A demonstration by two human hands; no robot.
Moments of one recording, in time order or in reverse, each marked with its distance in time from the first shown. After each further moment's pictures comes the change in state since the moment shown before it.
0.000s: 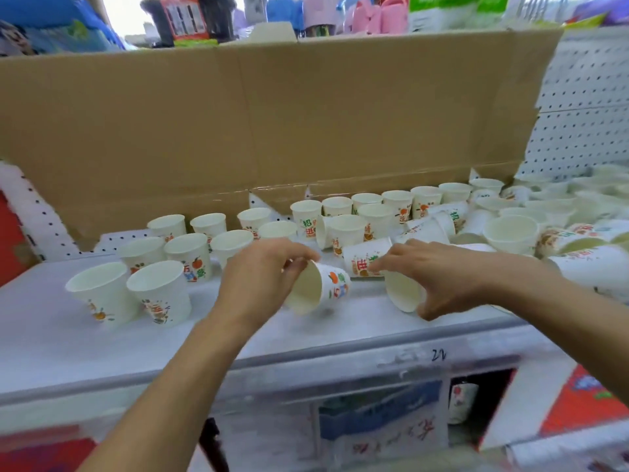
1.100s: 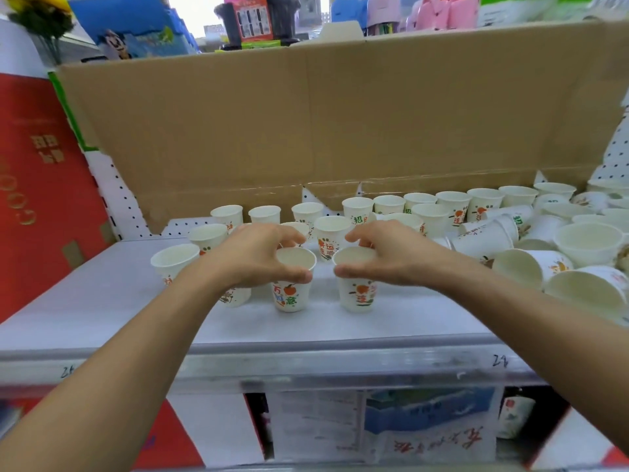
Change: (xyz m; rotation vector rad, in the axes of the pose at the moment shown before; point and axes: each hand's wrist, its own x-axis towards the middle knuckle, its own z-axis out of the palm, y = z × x) left_hand 0.004 -0.066 -0.067 0.177 -0.381 -0.165; right_hand 0.068 -0.094 -0.022 0.428 0.320 0.018
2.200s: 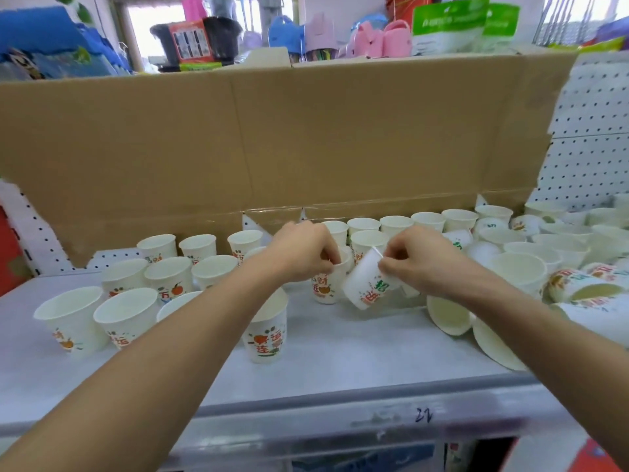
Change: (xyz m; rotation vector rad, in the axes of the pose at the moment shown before) left_hand 0.124 0.126 0.040 0.170 0.014 0.287; right_hand -0.015 0.117 -0.057 0.019 0.132 0.236
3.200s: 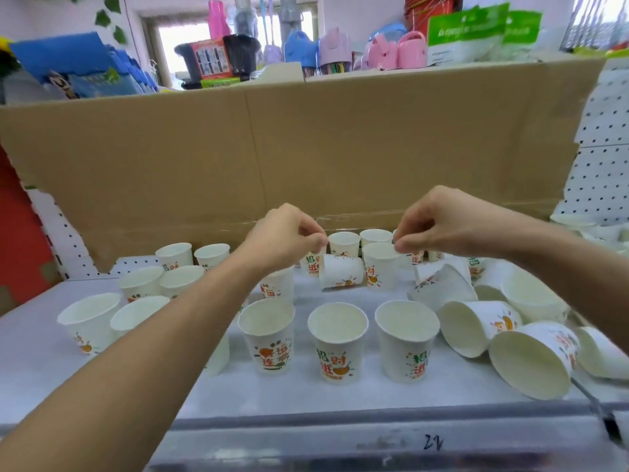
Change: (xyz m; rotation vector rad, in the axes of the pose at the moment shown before) left_hand -0.021 -0.011 -0.034 -0.439 0.215 -0.293; right_hand 0.025 0.004 -0.062 0.073 -0.113 -0.208
